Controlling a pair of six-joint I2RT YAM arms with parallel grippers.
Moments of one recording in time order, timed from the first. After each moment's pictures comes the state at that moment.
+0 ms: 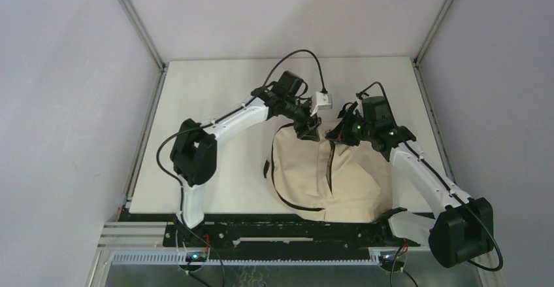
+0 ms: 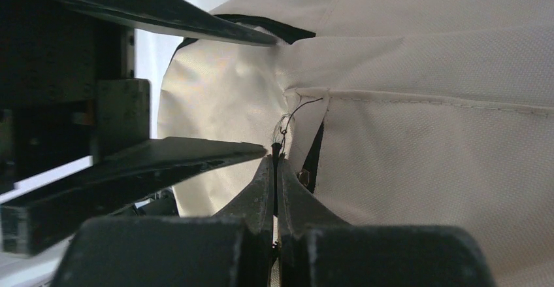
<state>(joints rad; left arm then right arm) -0.72 1.97 1.68 -0.55 0.74 0.52 0.31 1.15 0.87 -0.47 -0.36 0.68</state>
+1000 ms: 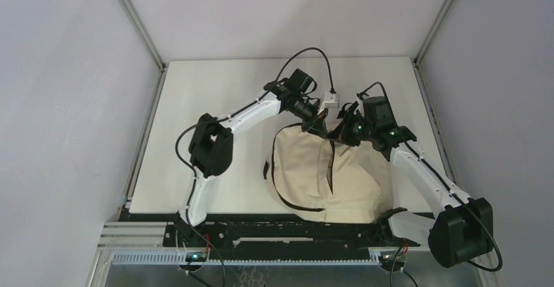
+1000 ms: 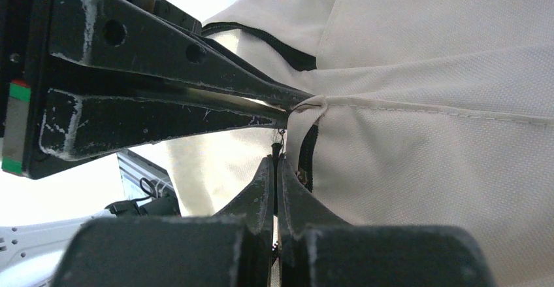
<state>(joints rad) -0.73 2.18 1.92 -0.72 0.91 0.57 0.29 1.15 0.86 -0.47 -0.38 0.68</state>
